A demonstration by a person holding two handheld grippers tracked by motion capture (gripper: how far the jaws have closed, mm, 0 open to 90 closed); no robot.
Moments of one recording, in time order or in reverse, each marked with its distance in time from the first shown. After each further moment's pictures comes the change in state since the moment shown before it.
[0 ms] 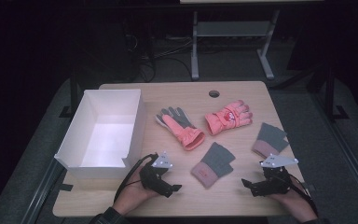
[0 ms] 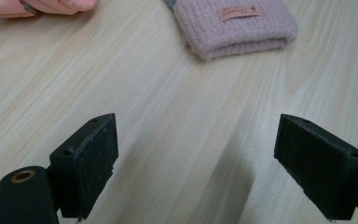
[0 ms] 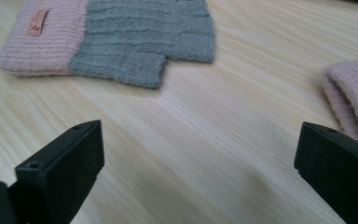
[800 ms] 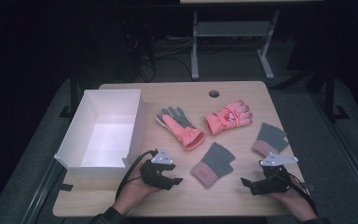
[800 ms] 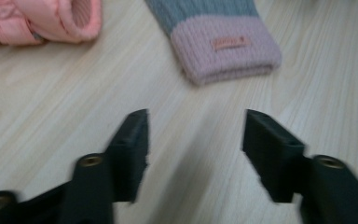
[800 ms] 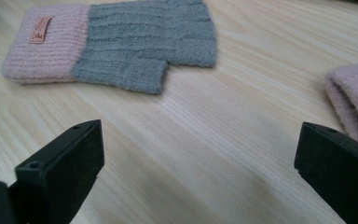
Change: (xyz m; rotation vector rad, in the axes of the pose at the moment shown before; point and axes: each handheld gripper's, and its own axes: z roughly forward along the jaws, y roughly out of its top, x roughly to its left) left arm 0.003 0.014 -0.008 -0.047 -0.032 -0.025; right arm -0.002 0.002 0.001 -0.004 0.015 0.012
